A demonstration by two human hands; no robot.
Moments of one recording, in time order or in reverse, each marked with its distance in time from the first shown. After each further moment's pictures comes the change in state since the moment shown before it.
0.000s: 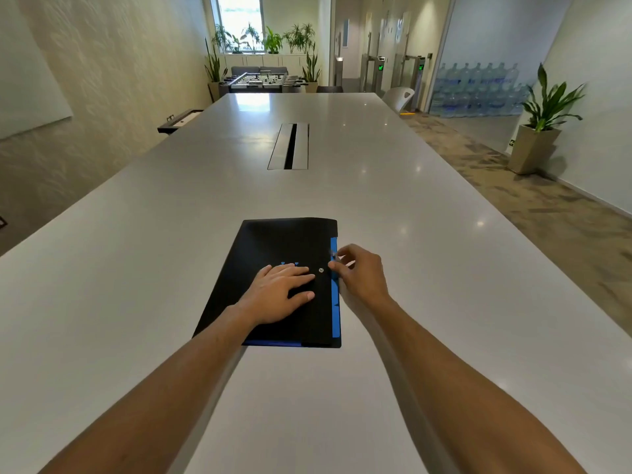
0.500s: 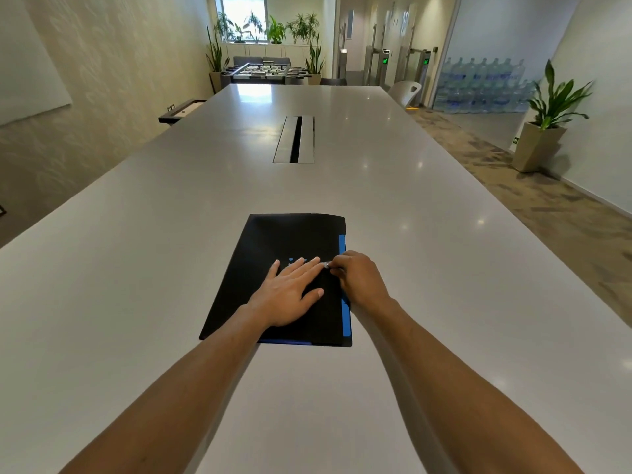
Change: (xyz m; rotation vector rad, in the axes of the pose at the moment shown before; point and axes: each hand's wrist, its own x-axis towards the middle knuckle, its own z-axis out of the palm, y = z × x) left_hand 0.003 -0.004 0.017 -0.013 -0.008 0.012; right_hand 0.000 0.005 0.021 -0.351 -0.146 -0.235
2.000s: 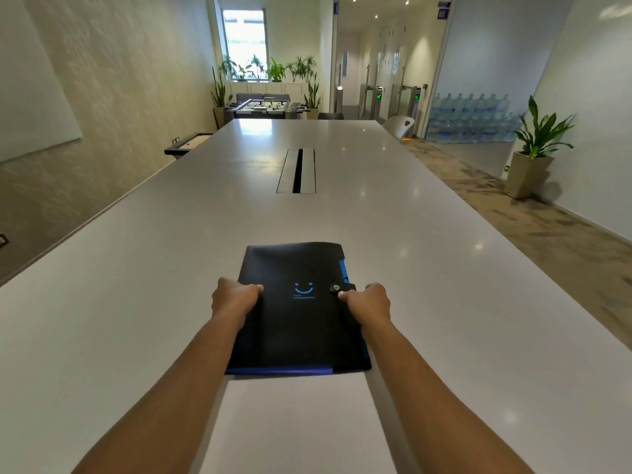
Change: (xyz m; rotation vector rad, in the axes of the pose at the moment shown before) left_hand -0.023 -0.037 -0.064 -0.757 0.421 -1.026; right_hand -0.002 -0.031 -0.014 0.647 0.100 0.848
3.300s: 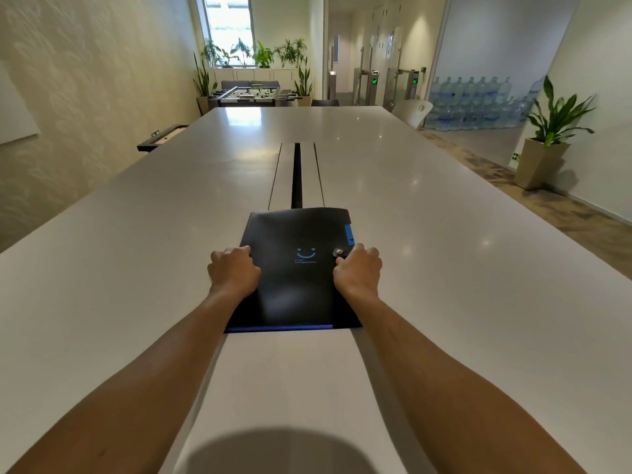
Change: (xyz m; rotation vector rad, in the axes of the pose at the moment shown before) left_hand 0.279 0.104 0.105 0.560 0.080 0.545; right_hand 0.259 -0.107 0.141 -0.392 0.231 -0.376
